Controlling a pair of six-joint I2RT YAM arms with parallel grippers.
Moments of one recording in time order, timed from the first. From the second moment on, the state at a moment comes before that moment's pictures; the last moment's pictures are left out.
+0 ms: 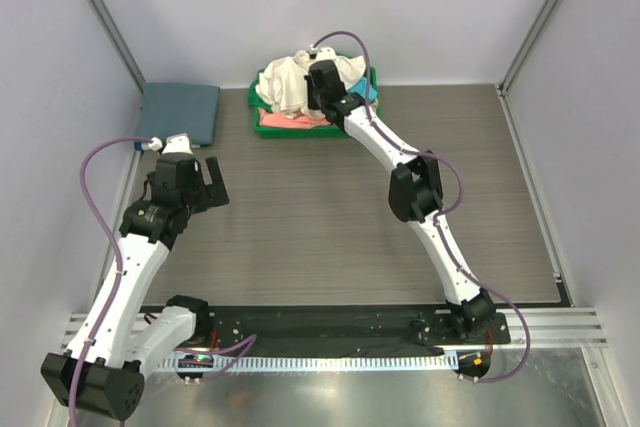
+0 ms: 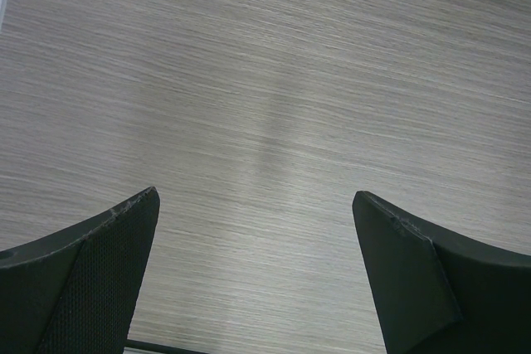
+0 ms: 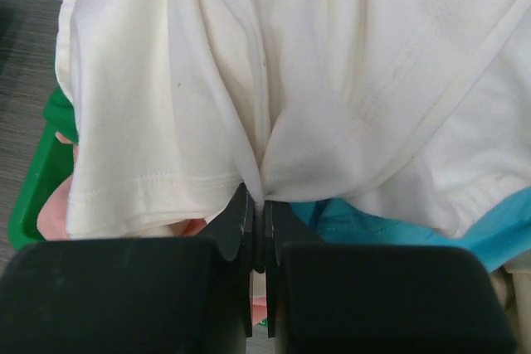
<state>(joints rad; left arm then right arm) -0.21 0.91 0.95 -0.76 -0.28 -0.34 0.56 2.59 2.51 -0.36 0.24 0.23</state>
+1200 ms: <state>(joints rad) -0.21 0.93 0.95 -0.77 -0.28 -0.34 0.80 1.14 0.91 -0.34 0.64 0.50</state>
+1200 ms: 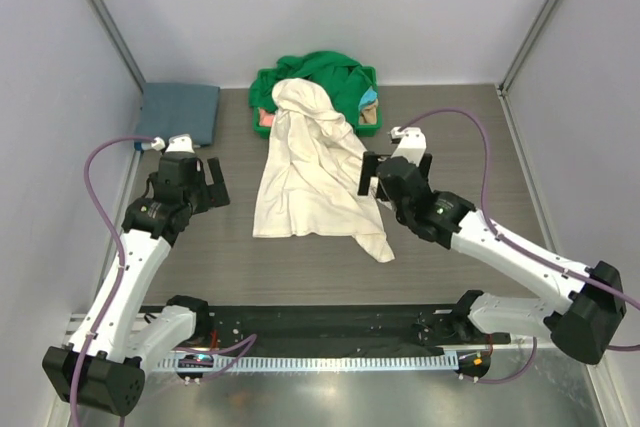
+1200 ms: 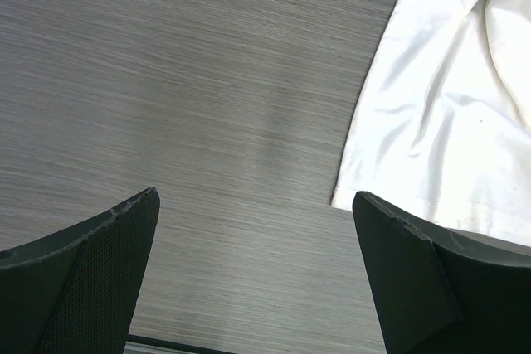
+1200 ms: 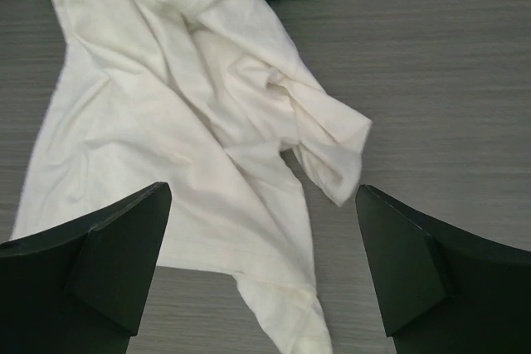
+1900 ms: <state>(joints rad) -0.21 0.93 0.95 -0.77 -0.26 -0.34 0.79 2.16 1.59 -0.30 0.17 0.50</state>
